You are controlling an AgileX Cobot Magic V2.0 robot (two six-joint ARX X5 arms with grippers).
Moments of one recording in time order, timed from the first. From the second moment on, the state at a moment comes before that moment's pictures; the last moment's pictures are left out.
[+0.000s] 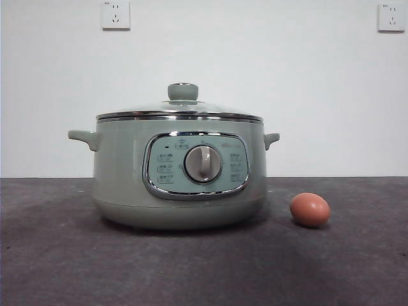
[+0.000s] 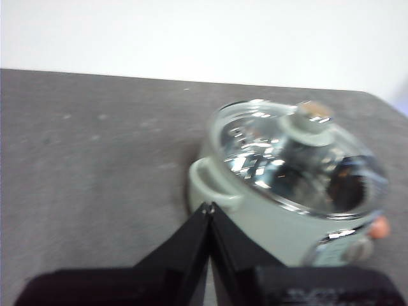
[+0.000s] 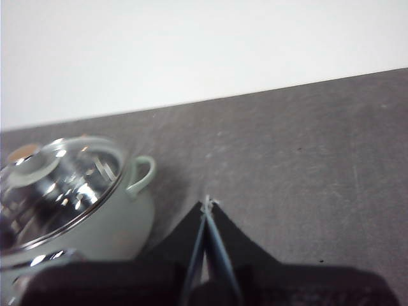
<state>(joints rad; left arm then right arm) -0.01 0.35 0.60 -0.51 0.34 -0.15 -0.05 0.33 0.69 -0.58 -0.26 0.13</state>
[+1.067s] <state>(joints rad) -0.01 0.59 0.99 -0.88 0.42 0.02 -0.05 0.59 1.06 -0.95 -0.37 -0.05</state>
